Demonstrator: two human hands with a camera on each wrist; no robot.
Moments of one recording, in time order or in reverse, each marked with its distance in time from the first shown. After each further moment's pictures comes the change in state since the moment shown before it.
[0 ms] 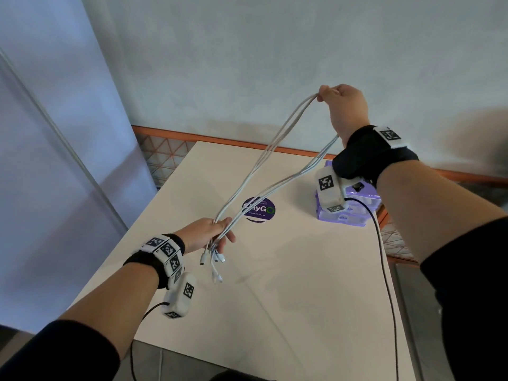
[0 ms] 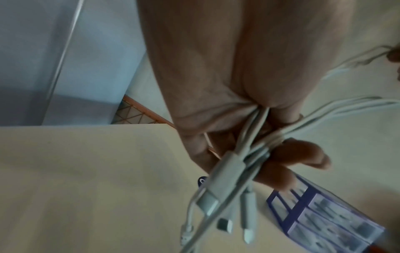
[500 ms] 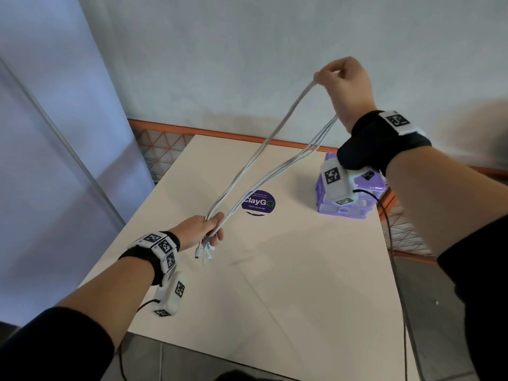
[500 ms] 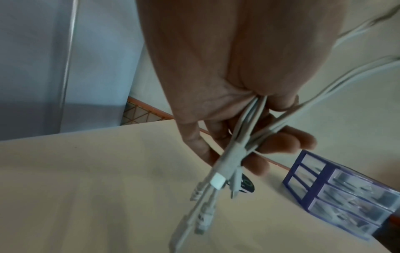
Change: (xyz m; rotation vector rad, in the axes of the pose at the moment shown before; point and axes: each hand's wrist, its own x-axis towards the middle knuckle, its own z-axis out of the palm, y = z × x) left_hand 0.009 -0.029 -0.009 0.150 0.084 -0.008; right_hand 0.000 -0.004 0.001 0.047 0.035 -0.179
